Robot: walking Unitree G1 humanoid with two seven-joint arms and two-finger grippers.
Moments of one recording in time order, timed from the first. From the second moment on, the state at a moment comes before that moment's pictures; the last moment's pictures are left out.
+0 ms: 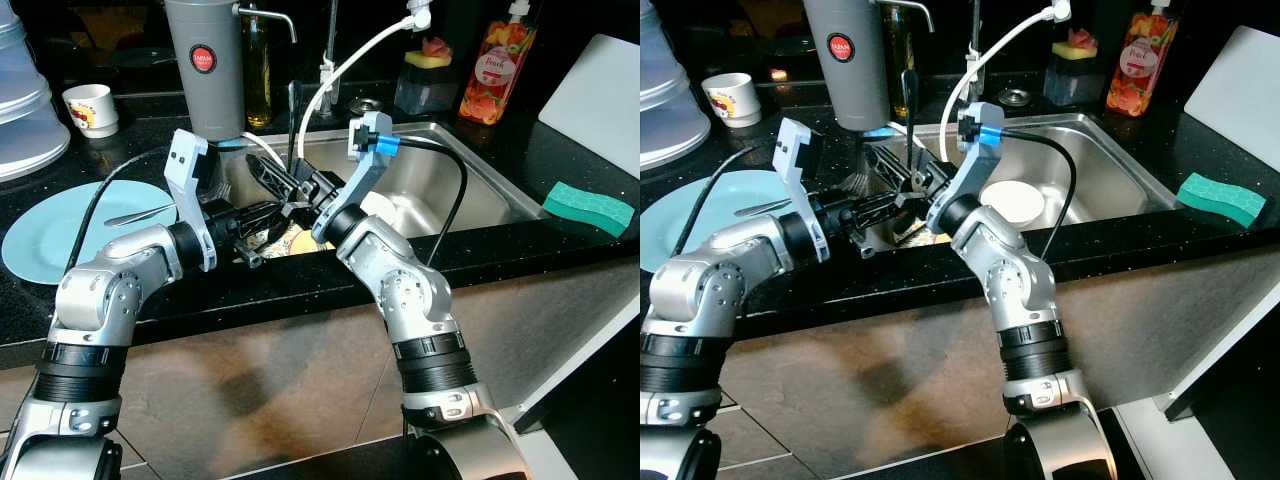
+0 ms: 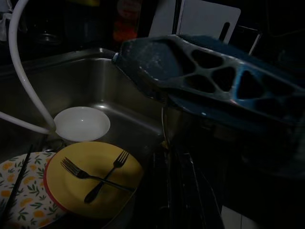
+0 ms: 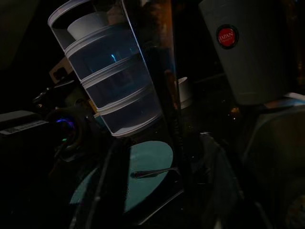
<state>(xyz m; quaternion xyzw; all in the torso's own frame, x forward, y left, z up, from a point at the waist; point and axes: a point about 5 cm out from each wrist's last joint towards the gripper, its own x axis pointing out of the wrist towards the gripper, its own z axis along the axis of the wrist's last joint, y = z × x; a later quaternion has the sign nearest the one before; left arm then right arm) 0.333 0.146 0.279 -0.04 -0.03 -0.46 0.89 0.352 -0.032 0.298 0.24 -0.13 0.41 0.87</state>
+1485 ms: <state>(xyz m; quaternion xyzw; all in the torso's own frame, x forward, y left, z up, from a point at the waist) 0.351 0.163 0.276 0.01 -0.03 -0.35 0.94 0.395 -0.093 0.281 0.24 -0.16 0.22 0.93</state>
